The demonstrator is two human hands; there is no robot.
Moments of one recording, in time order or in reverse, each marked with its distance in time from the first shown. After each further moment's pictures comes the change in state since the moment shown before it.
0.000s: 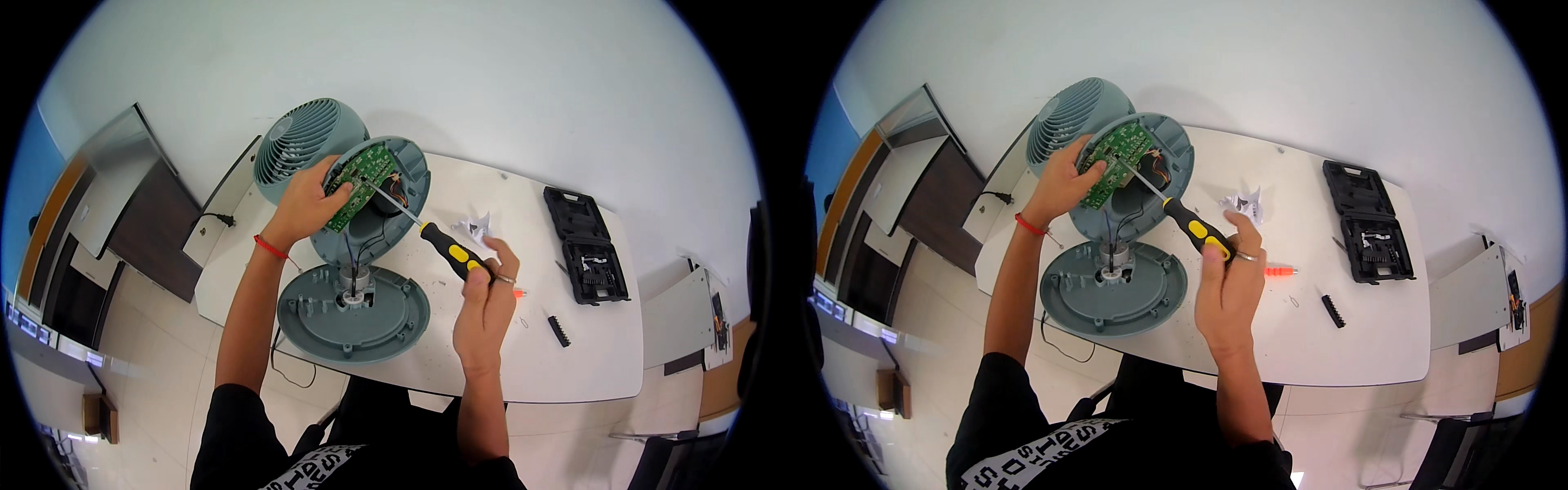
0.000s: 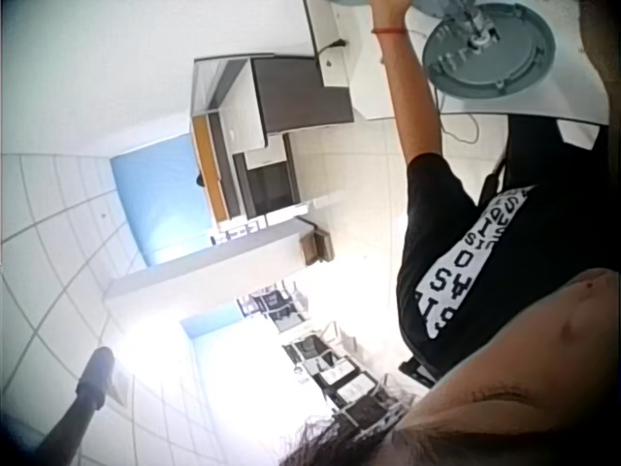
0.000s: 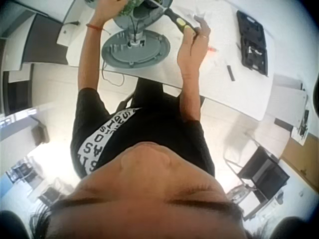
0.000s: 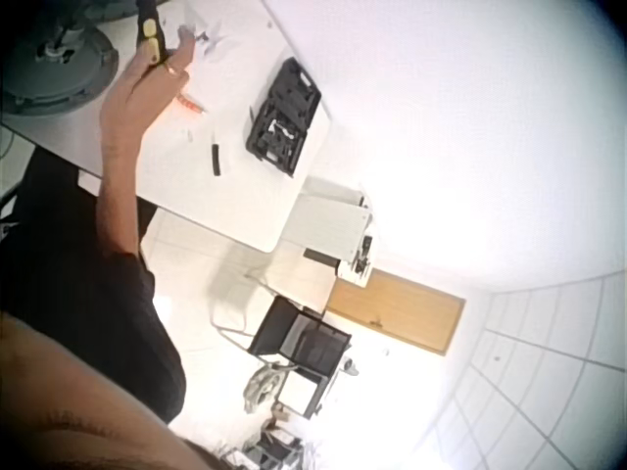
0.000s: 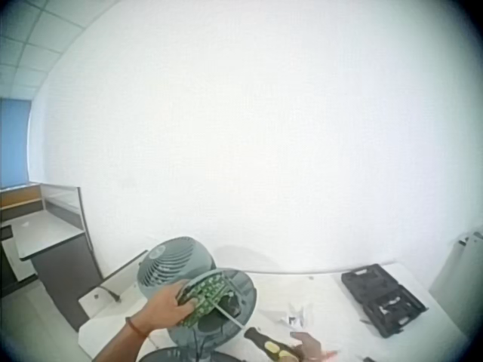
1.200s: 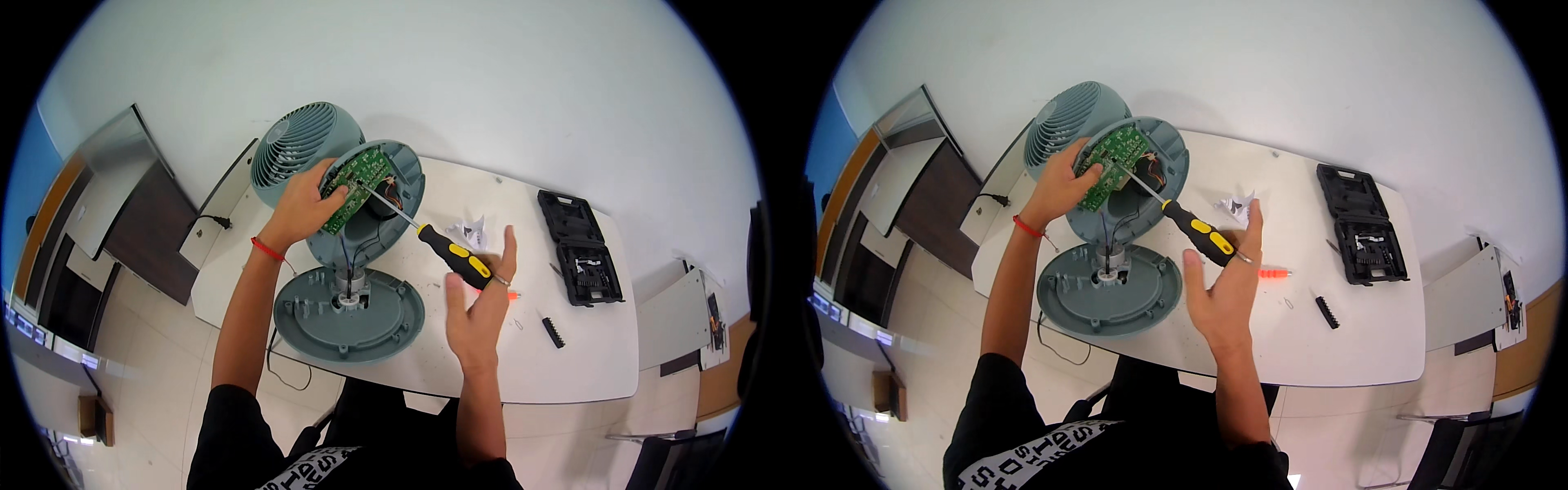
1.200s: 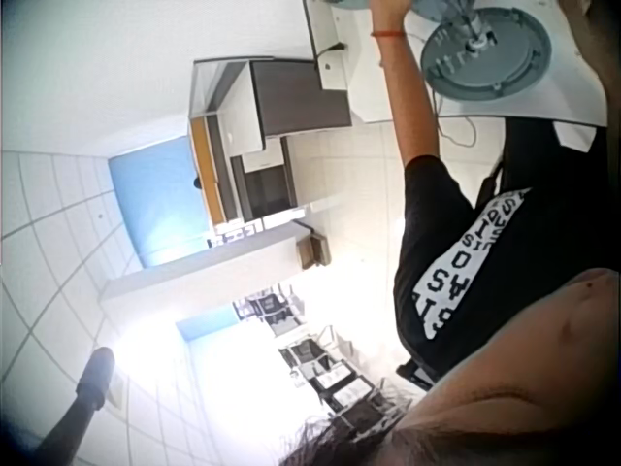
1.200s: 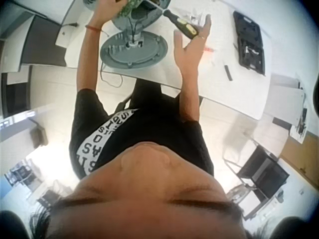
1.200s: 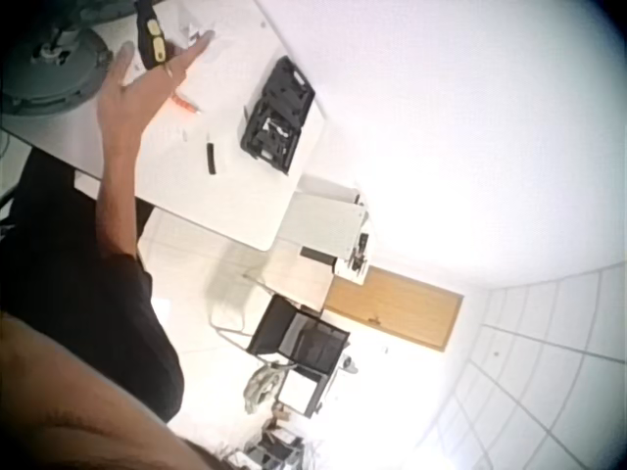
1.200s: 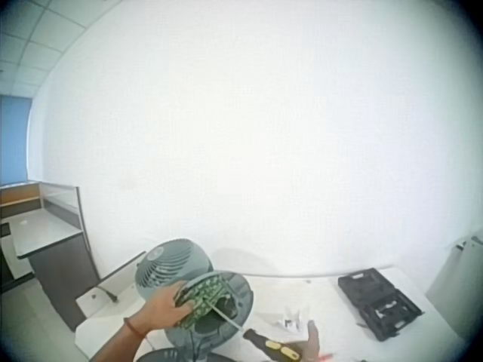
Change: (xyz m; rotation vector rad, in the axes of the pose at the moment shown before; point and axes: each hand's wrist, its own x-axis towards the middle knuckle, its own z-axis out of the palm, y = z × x) left_hand 0.000 0.000 0.001 0.003 0.010 -0.006; right_hand -0.001 0.001 0.004 0.026 0.030 -0.038
